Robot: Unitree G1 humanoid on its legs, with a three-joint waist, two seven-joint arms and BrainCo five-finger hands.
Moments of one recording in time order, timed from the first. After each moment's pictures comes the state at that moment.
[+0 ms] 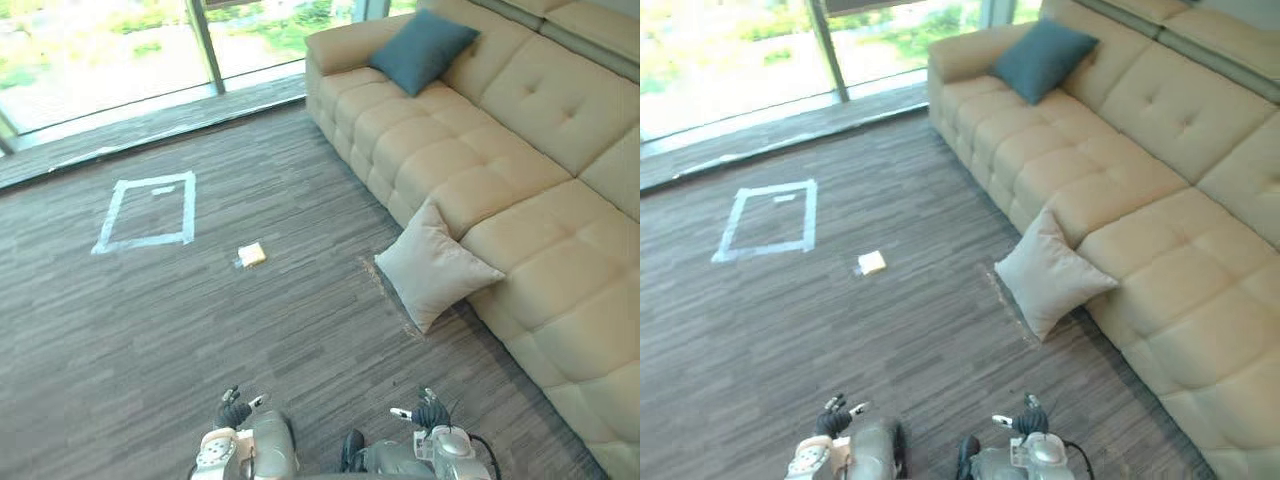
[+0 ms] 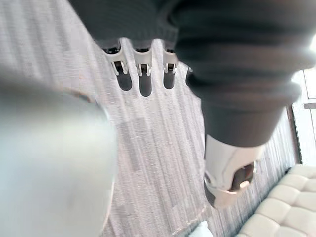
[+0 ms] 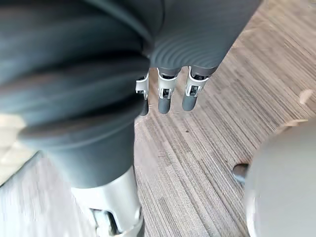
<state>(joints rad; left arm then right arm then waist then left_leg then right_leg) 0.06 0.05 0.14 0.92 -0.09 -0.13 0.09 0.02 -0.04 -0.08 0.92 -0.04 -0.05 -0.10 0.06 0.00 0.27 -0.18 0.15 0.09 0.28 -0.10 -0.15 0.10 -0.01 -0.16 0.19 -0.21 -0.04</state>
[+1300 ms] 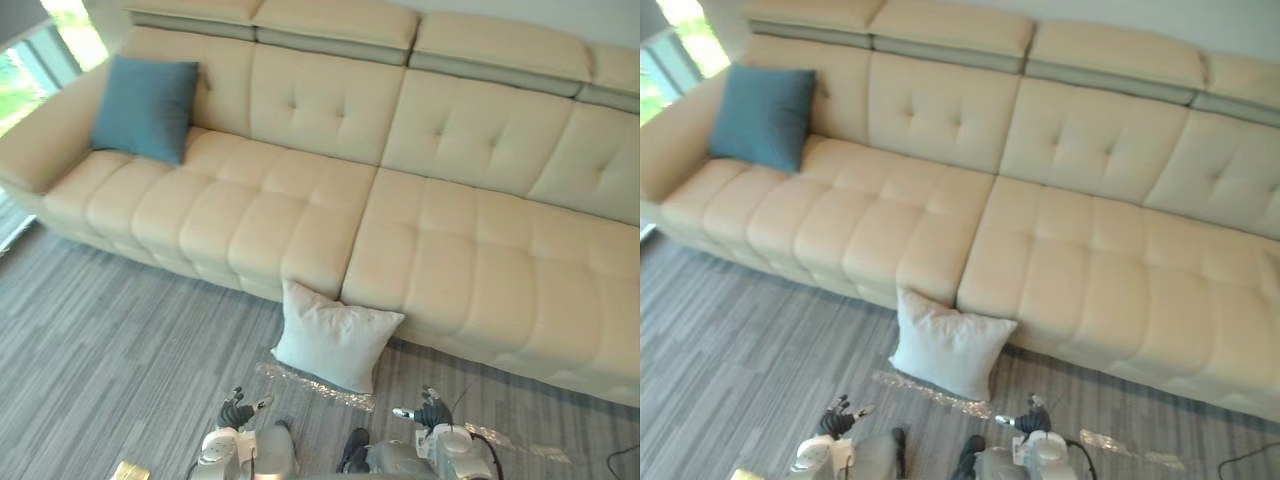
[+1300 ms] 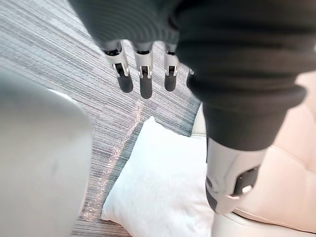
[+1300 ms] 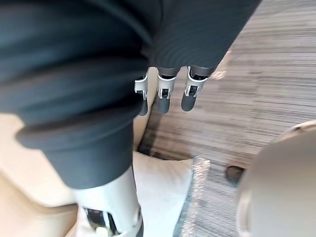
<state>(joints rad) 0.04 0.08 0.09 0.97 -0.10 -0.12 0.08 0.04 -0.04 -0.11 0.93 -0.06 -0.05 -0.11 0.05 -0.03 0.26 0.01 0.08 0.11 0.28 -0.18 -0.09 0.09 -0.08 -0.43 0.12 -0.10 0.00</state>
